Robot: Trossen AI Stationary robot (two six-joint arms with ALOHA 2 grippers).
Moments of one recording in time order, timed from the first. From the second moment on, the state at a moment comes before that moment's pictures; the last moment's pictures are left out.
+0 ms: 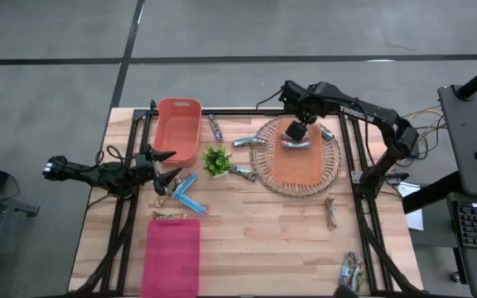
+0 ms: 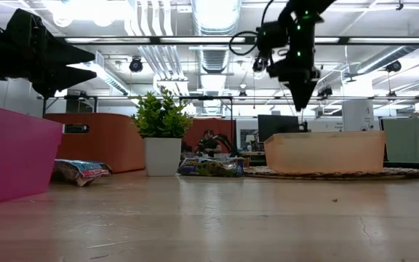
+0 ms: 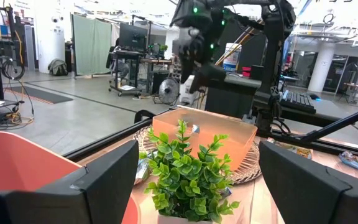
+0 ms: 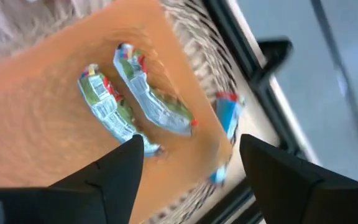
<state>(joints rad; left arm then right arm) -0.23 0.02 0.01 0.08 -0.64 -0.08 -0.58 1.66 1.50 -1.25 0.29 0.07</state>
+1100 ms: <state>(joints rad) -0.23 0.02 0.01 0.08 -0.64 -0.08 -0.06 1.53 1.63 -1.46 0.21 0.86</state>
